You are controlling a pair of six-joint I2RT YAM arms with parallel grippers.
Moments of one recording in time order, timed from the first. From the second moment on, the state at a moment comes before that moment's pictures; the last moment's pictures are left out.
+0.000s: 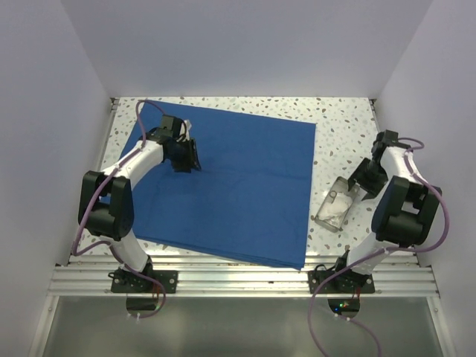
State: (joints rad) left arm -0.22 1.73 1.25 -0.59 0.20 -0.38; right arm -0.33 1.67 1.19 -0.93 0.06 0.41
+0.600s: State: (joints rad) left arm -0.22 1.72 1.25 -0.62 0.18 -0.38; right arm -0.34 1.85 1.21 -0.83 0.01 0.37
